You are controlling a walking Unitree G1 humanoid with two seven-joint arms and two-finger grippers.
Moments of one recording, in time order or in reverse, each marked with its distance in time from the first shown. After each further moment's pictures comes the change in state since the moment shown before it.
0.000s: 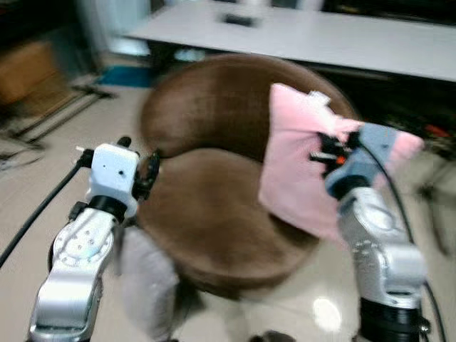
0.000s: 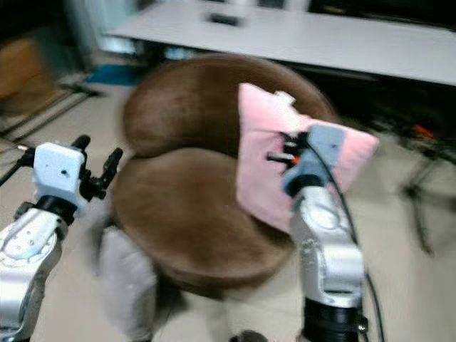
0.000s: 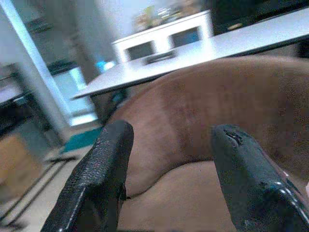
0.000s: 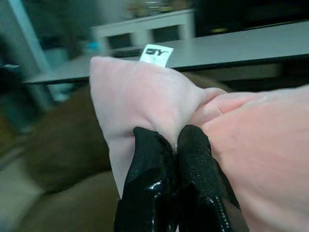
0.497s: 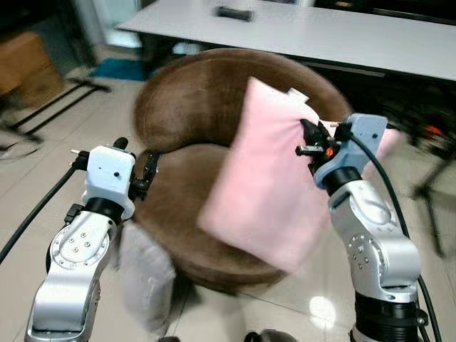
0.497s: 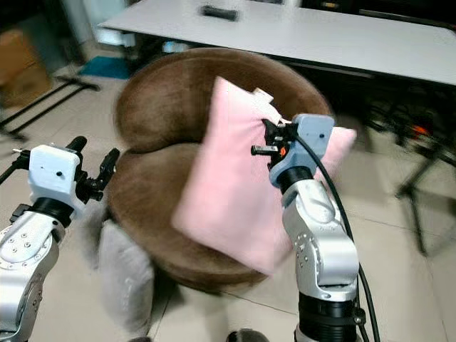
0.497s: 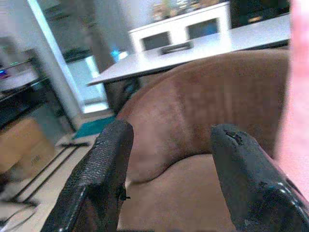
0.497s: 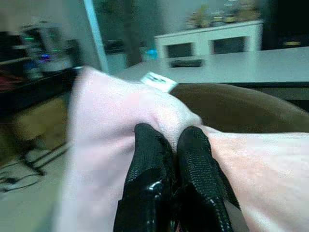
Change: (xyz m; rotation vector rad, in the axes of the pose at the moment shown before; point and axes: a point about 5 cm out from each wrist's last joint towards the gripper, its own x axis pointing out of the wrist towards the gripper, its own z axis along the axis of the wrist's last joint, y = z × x) left arm -0.005 0.007 -0.004 -0.005 0.013 0.033; right arm 0.003 0.030 0.013 0.021 -0.068 0.210
